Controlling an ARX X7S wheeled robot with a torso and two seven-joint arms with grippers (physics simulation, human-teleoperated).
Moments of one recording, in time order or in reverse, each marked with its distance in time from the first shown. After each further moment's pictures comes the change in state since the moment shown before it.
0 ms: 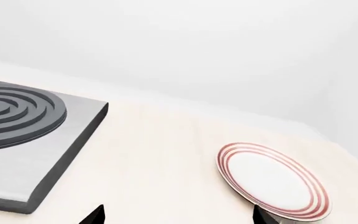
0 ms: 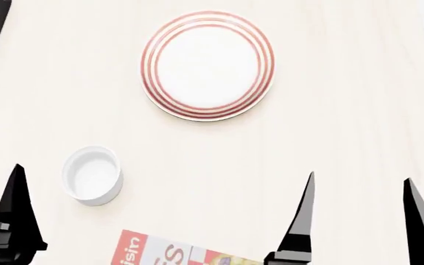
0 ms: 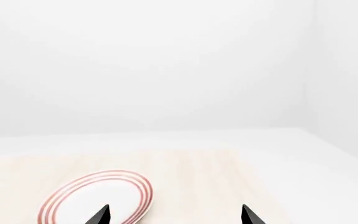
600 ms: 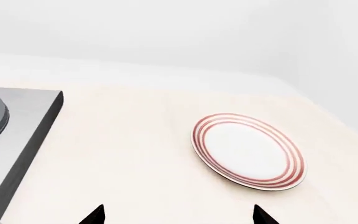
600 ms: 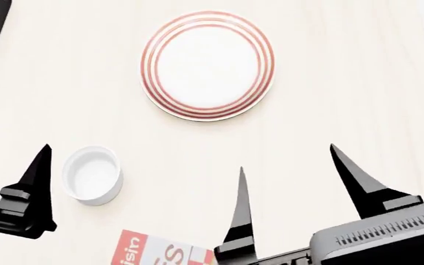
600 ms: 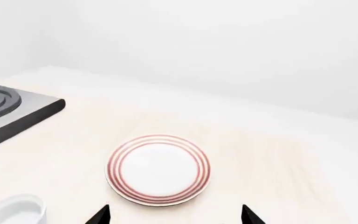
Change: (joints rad) left arm -0.245 -0.168 0.001 0.010 -0.212 -0.359 0.014; right arm 0.286 0.213 -0.028 -0.241 0.321 0.614 0.015
